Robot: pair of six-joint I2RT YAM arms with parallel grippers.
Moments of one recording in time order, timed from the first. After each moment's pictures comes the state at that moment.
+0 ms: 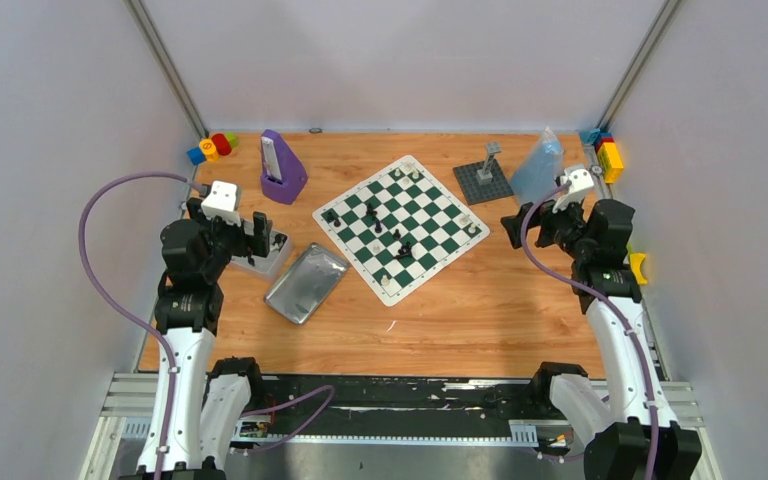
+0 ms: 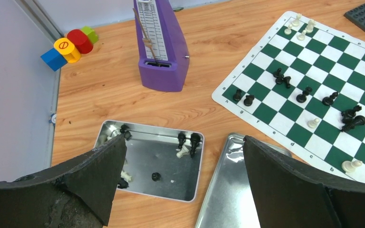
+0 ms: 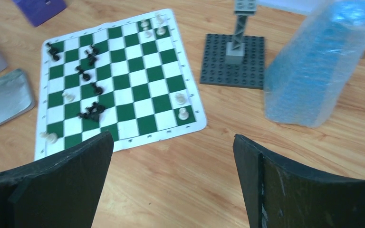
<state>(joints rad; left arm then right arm) 0.09 0.68 0.73 -0.27 0.28 0.15 -0.08 0.89 0.75 -0.14 -0.48 -0.05</state>
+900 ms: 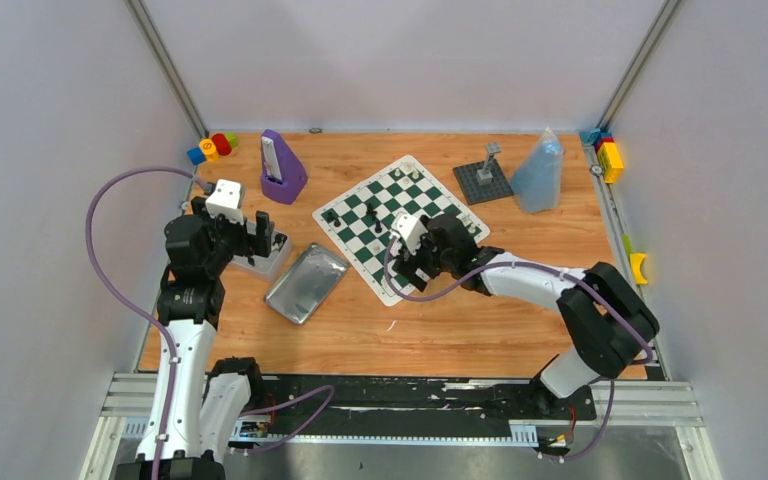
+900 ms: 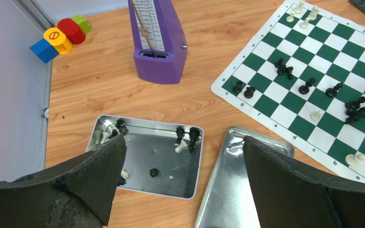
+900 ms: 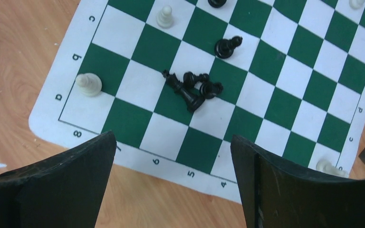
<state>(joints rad) 0.09 0.72 0.72 -0.27 0.29 0.16 0.68 1.53 0.80 0.05 -0.15 -0.38</state>
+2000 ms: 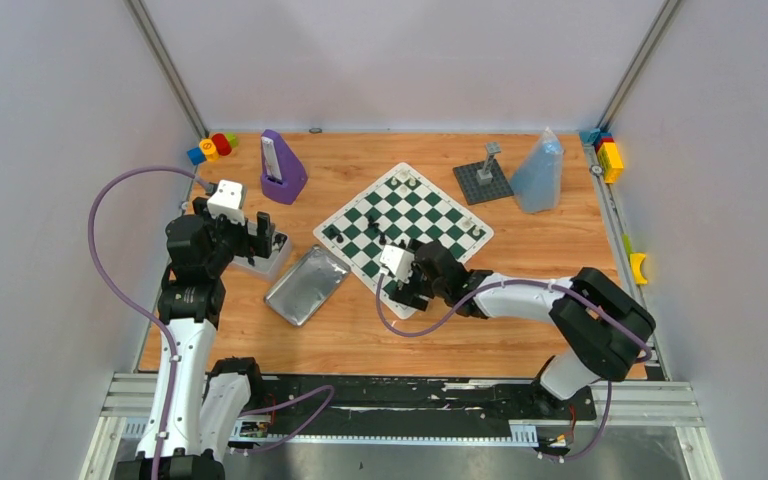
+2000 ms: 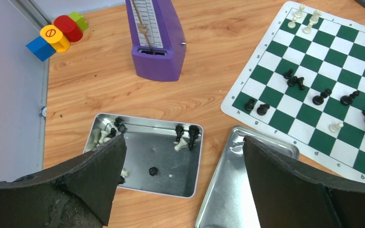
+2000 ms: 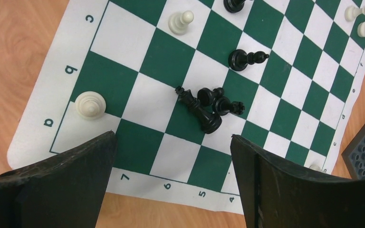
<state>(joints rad) 0.09 0.73 0.72 -0.27 0.29 0.17 0.85 1.58 0.71 0.17 0.07 -0.51</state>
